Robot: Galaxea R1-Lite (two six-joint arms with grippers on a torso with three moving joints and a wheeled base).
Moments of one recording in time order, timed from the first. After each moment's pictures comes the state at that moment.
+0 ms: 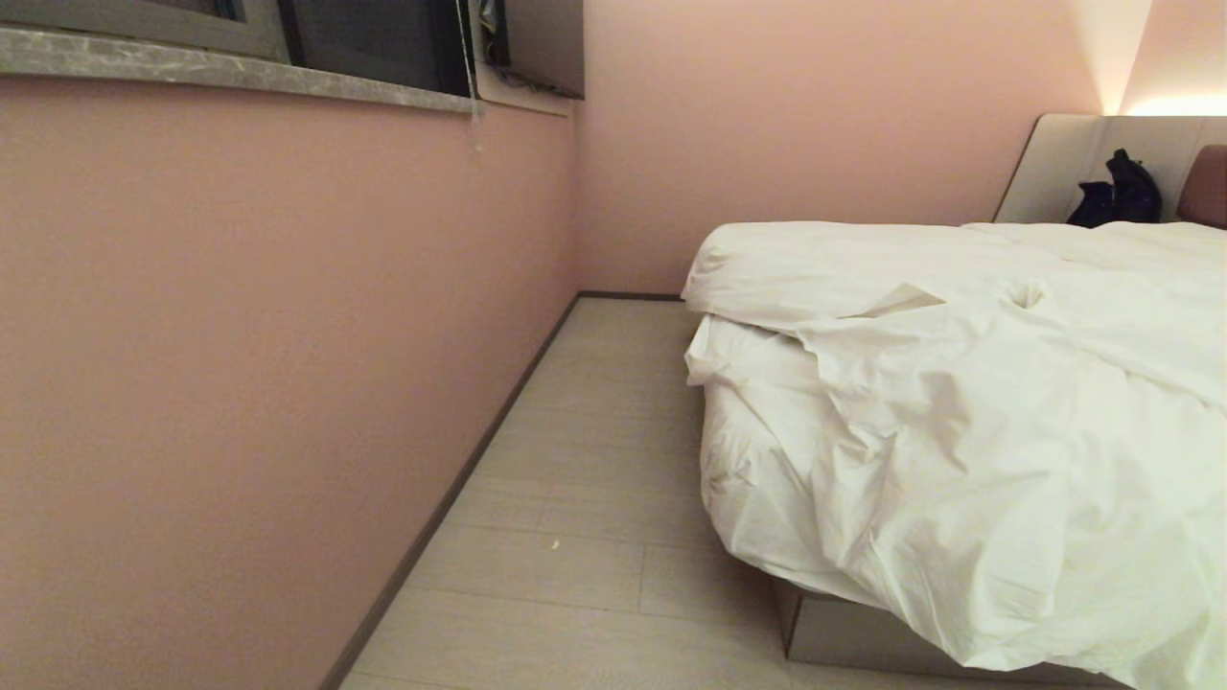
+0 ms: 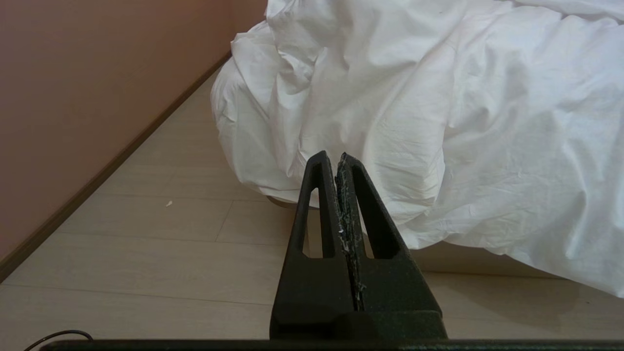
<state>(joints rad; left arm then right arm) 0.00 0.00 0.00 0.00 0.00 0.00 0.00 0.00 0.00 0.00 -0.02 0.03</state>
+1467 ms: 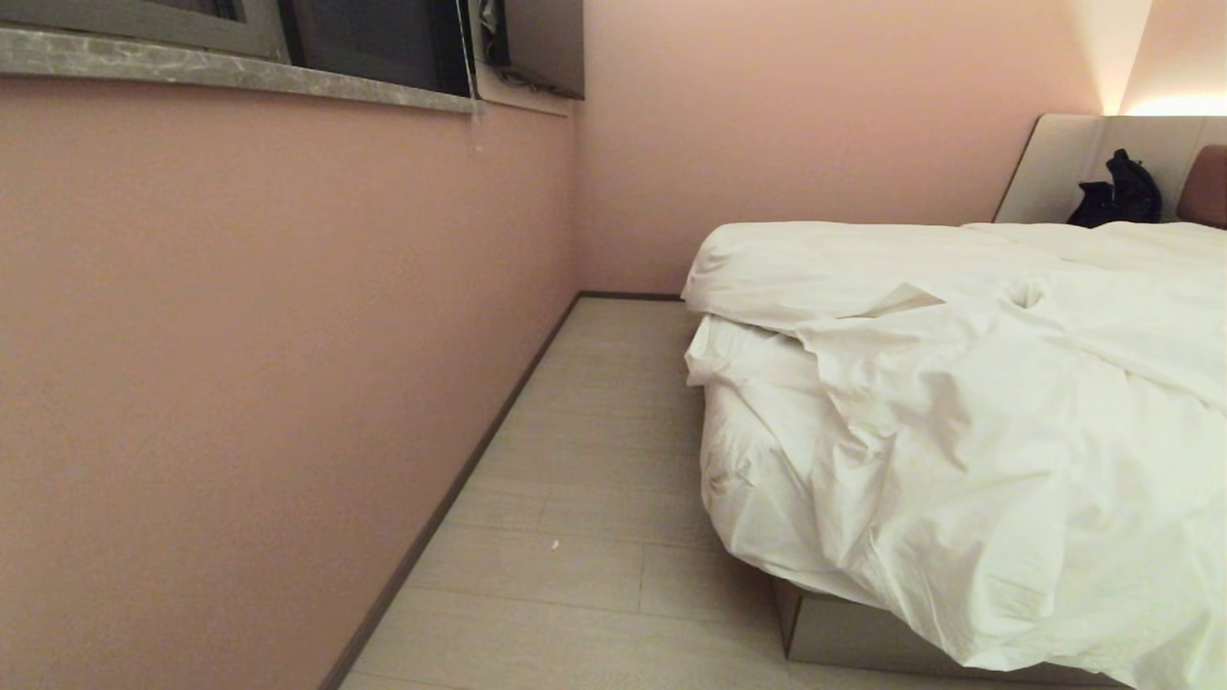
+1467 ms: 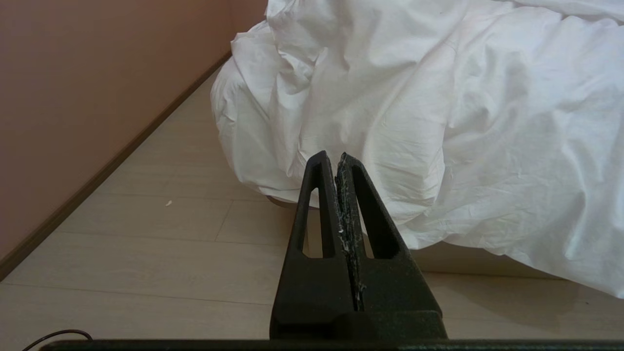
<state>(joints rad) 0.00 0.00 0.00 0.00 0.00 0.00 0.00 0.00 0.00 0.00 -0.02 0.02</state>
